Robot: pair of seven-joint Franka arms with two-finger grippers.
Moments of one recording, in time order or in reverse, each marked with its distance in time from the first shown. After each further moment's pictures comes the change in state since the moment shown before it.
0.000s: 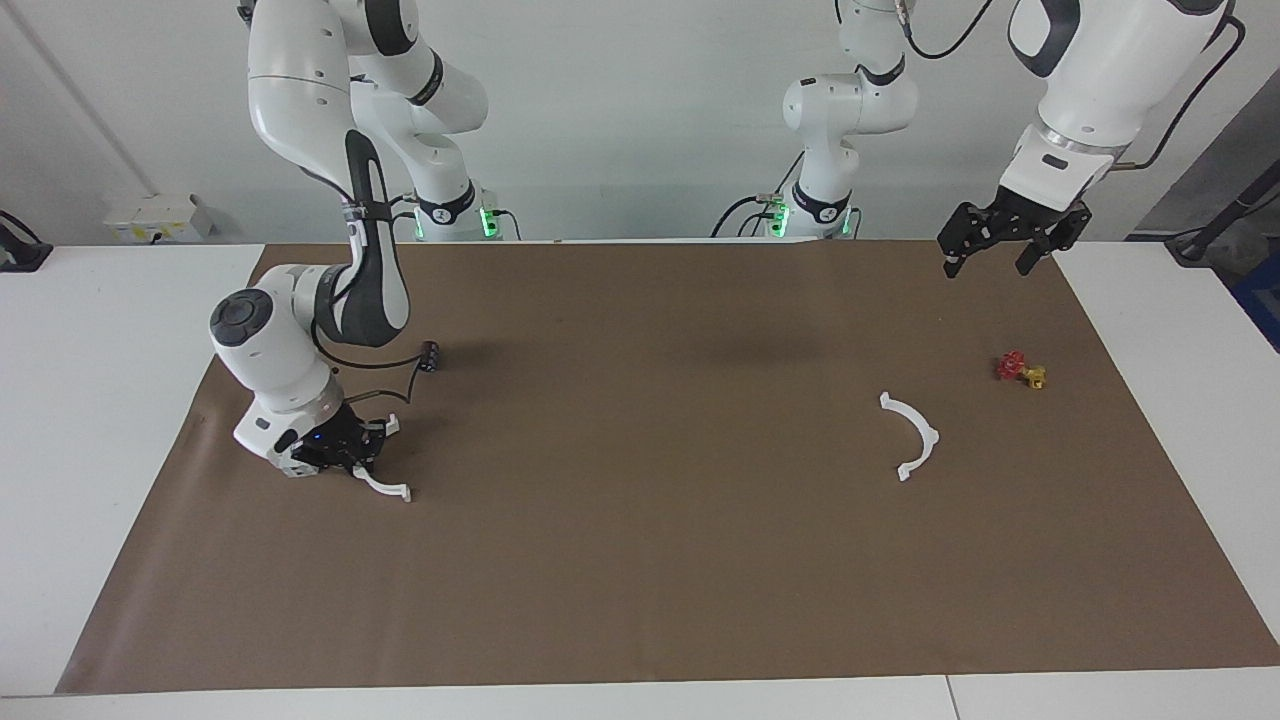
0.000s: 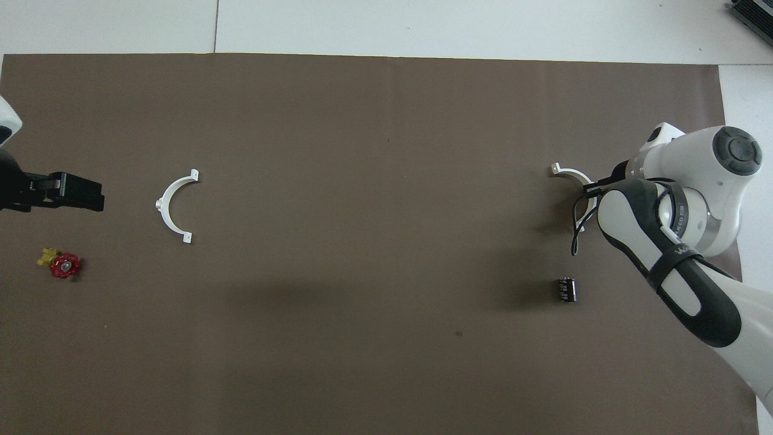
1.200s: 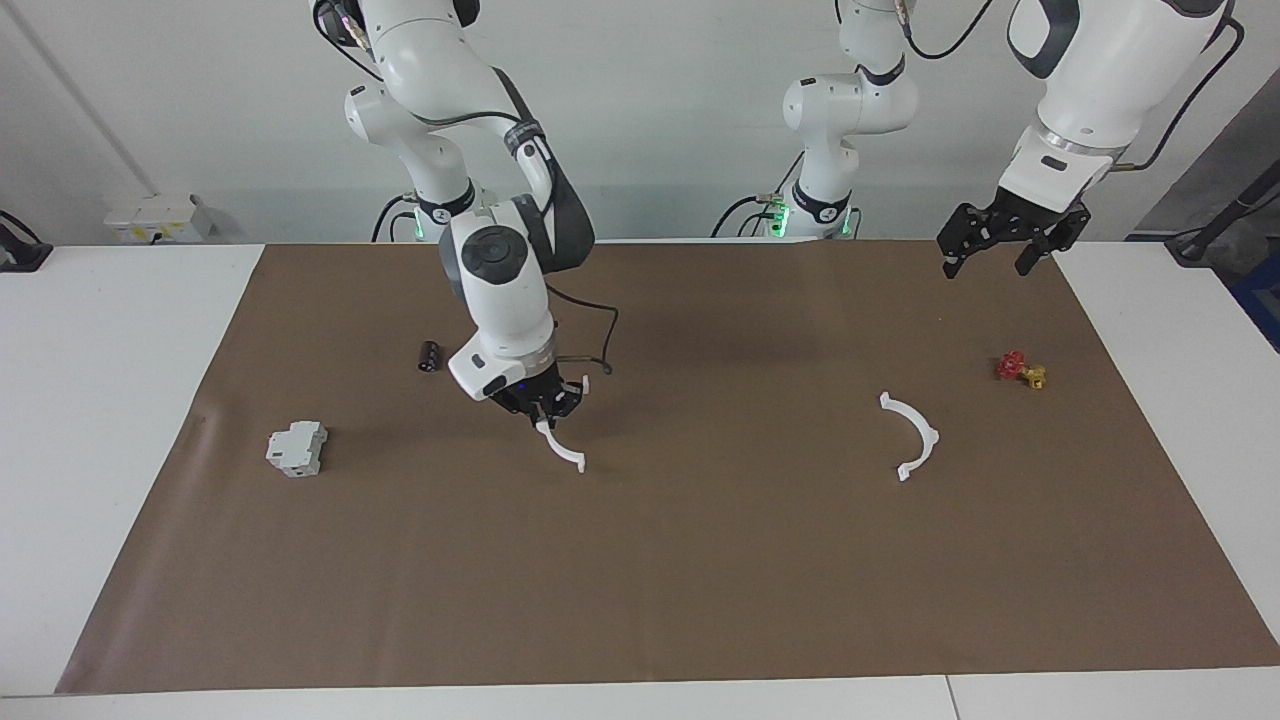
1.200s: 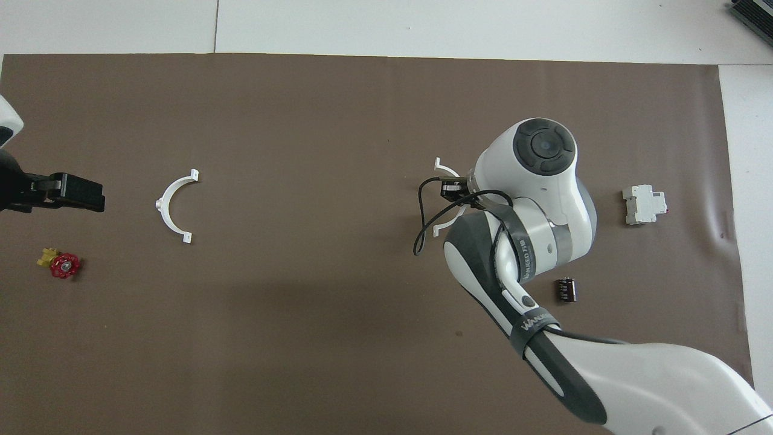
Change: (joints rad) left arm 0.000 0.000 0.000 -0.003 0.000 0.000 0.000; right arm 0.537 0.003 0.004 0.089 -0.042 -0.127 0.856
